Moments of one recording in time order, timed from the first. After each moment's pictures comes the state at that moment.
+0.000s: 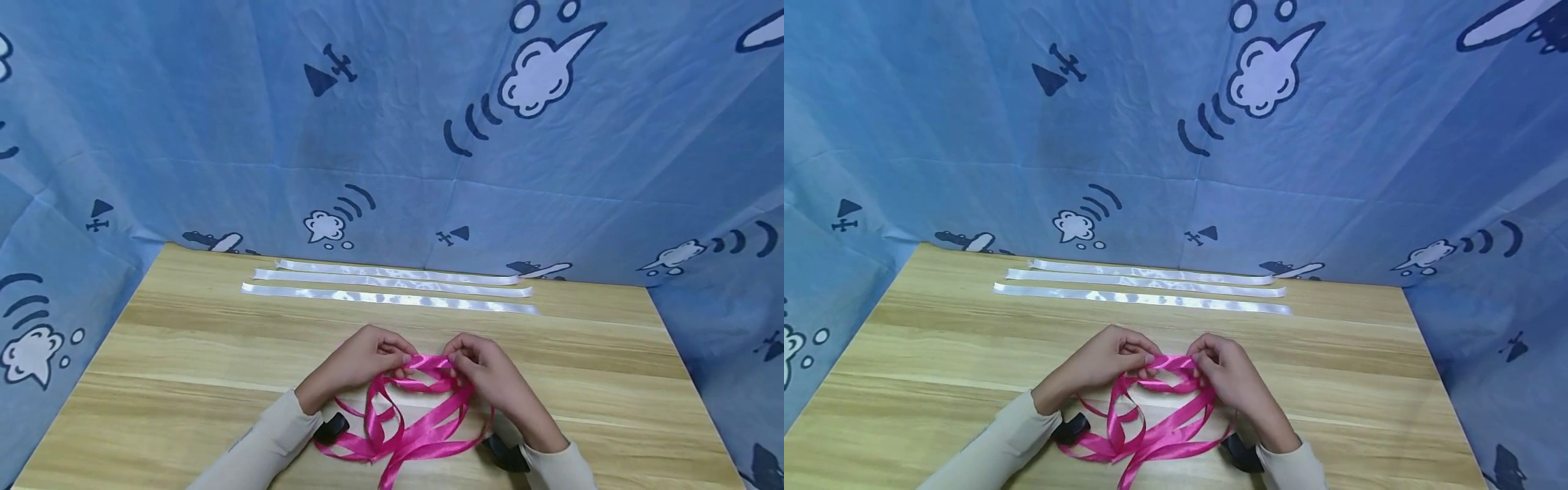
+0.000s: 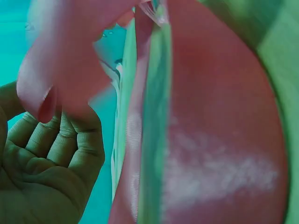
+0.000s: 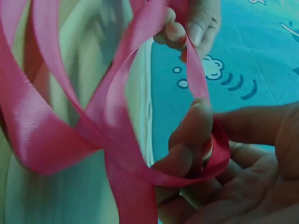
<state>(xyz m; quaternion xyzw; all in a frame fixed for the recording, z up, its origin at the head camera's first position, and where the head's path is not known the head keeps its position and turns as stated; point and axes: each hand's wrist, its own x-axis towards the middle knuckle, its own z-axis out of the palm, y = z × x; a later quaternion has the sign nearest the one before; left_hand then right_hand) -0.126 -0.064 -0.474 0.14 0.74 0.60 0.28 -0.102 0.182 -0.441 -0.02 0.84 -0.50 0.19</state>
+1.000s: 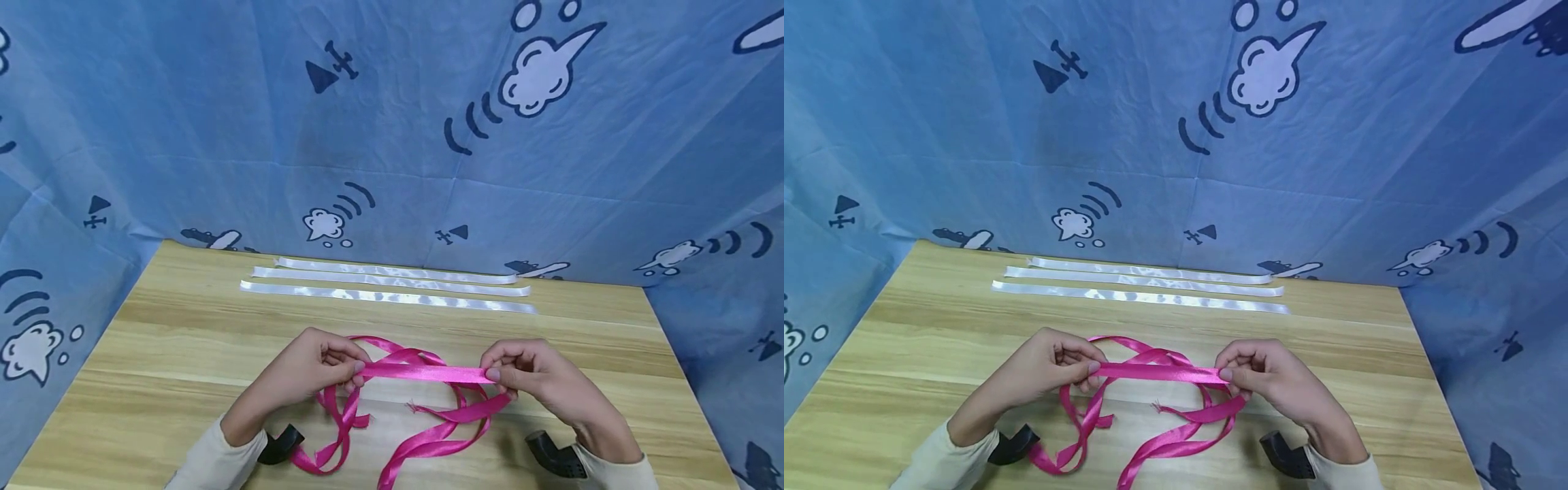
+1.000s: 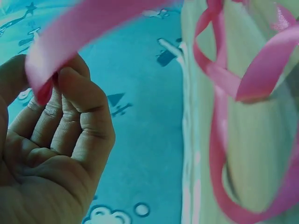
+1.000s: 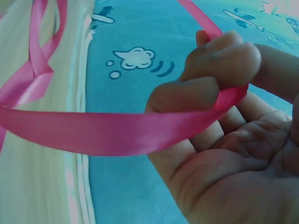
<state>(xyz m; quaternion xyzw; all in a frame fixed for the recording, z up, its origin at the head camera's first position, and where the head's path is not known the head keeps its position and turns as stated) -0.091 -0.133 -0.418 0.13 0.74 0.61 0.26 -0.091 0.242 -0.387 -0.20 0.77 -0.55 0.26</state>
